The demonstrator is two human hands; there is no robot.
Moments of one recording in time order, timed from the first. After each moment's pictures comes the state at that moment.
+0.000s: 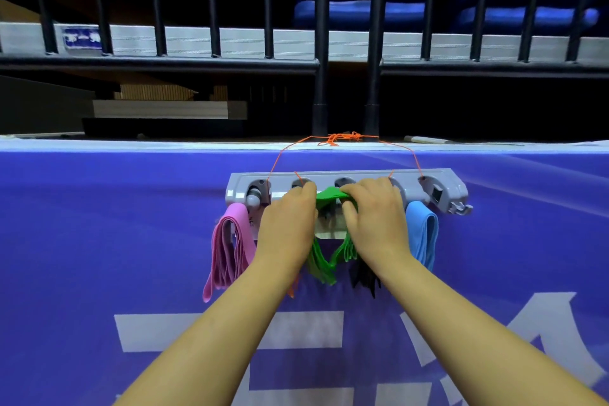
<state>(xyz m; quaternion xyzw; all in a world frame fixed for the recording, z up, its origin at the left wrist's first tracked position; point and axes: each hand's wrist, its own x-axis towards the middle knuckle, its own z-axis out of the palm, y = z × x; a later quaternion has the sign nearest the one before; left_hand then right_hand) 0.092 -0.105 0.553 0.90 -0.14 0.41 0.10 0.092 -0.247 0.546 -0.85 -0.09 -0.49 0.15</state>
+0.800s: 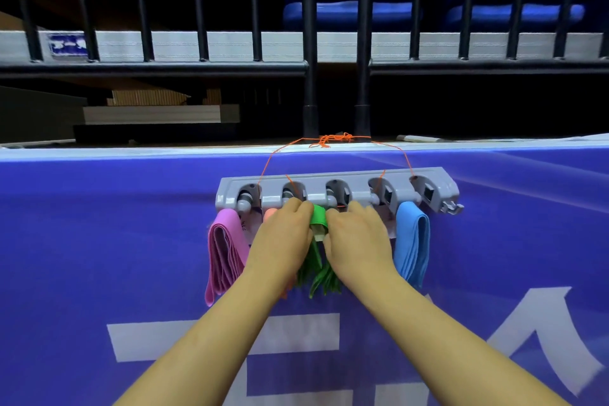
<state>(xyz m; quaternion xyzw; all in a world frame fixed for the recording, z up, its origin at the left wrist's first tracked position) 0.101 -0.103 0.537 0.92 -0.18 0.32 0.12 0.074 -0.229 0.536 -0.91 -0.08 -0.40 -0.03</state>
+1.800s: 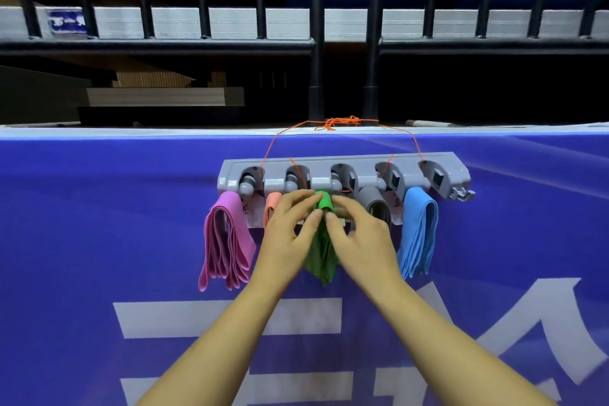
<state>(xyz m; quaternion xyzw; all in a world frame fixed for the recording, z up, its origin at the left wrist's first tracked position) 0.108 -0.104 0.492 0.75 -0.28 0.35 0.49 0.080 -0.241 0.497 -0.83 -0.10 -0.34 0.42</state>
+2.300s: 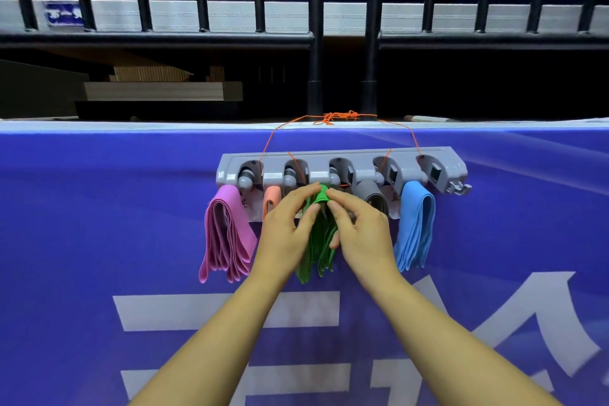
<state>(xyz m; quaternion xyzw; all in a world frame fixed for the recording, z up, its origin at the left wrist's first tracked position) 0.108 -0.105 0.491 0.75 -0.27 0.34 0.51 0.085 -0.242 0.497 -0.76 -0.14 -0.35 0.53</state>
